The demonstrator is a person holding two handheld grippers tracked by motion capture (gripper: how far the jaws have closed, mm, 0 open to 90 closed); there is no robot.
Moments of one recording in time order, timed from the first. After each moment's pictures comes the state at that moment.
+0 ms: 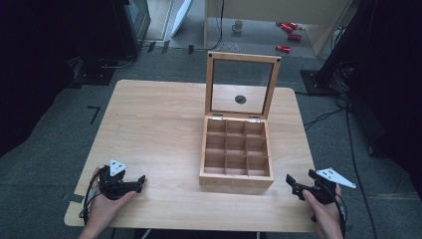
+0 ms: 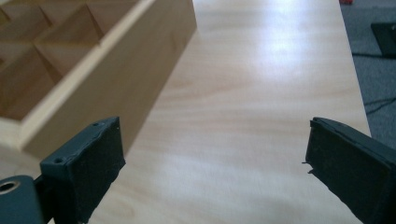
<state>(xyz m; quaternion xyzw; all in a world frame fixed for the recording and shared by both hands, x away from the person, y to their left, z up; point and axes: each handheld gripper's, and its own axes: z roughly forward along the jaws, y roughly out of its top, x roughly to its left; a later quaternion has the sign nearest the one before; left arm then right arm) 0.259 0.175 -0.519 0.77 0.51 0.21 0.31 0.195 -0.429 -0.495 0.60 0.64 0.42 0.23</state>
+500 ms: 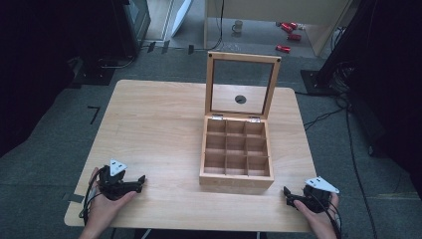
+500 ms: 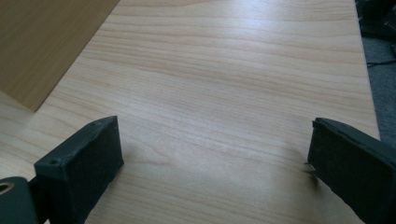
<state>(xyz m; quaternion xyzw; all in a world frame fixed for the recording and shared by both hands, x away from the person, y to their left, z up) 0.259 0.175 -0.519 0.77 0.51 0.21 0.31 0.185 -0.418 -0.526 0.60 0.69 0.30 0.25</state>
